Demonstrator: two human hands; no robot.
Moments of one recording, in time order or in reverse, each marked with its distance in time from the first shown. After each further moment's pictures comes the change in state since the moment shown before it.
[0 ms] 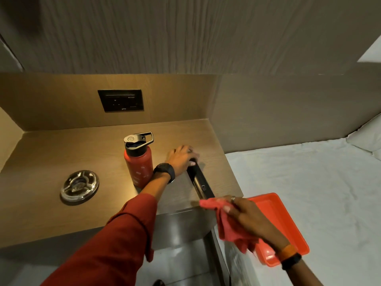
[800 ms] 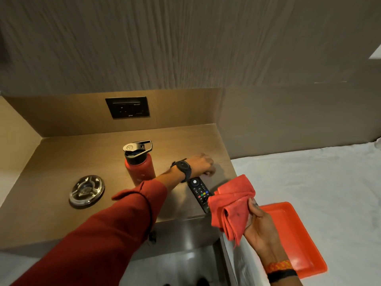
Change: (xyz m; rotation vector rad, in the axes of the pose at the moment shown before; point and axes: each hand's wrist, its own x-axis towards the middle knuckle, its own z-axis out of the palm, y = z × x) left_hand 0.036 0.044 -0.016 0.631 -0.255 0.396; right_hand 0.027 0.038 0.004 1.675 0.192 0.288
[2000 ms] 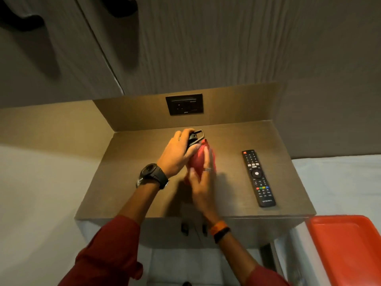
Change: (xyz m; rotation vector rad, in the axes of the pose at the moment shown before) left_hand -0.235 -0.045 -0.039 -0.720 0.495 -0.733; right_hand 0.055 0.209 0.187 -1.028 -0.228 -0.788
